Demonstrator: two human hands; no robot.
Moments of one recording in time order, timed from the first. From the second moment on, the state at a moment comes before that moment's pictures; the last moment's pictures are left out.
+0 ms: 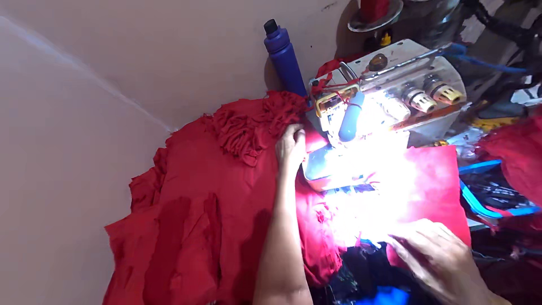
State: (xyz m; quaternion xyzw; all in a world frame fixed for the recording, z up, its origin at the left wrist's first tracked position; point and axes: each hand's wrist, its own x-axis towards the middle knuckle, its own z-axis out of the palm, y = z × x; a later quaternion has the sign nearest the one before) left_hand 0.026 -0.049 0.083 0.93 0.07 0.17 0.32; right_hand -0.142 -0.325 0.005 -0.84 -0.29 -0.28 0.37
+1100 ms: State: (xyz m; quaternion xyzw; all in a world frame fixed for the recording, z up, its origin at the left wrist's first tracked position) left_hand -0.179 -0.181 0.039 0.81 -0.19 -0.04 0.56; right_hand -0.138 -0.387 0.067 -0.72 -0.23 -0.26 0.60
